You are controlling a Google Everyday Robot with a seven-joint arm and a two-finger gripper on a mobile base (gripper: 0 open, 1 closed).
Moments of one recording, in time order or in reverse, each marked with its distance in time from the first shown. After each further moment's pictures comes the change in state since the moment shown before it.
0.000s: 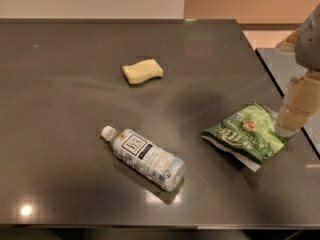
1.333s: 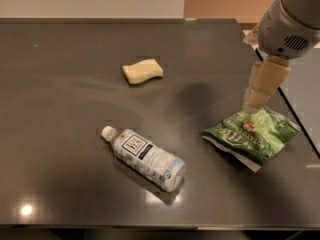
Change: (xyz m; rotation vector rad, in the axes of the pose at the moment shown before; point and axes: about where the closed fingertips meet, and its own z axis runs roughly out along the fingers) arm -0.040 -0.044 0.033 -0.015 -0.063 -0.046
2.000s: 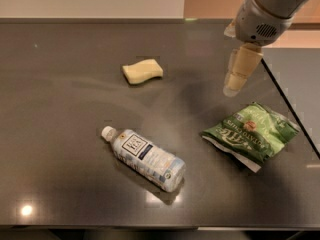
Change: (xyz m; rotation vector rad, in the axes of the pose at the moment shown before) arm -0.031 -0.048 0.030 -0.023 -0.036 -0.040
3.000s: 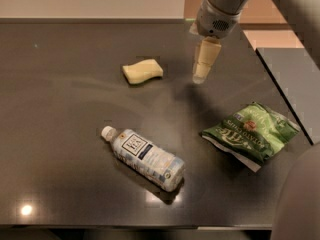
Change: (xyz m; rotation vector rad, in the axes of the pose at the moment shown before) arm -0.057 -0.056 0.060 -0.063 -0.028 -0.117
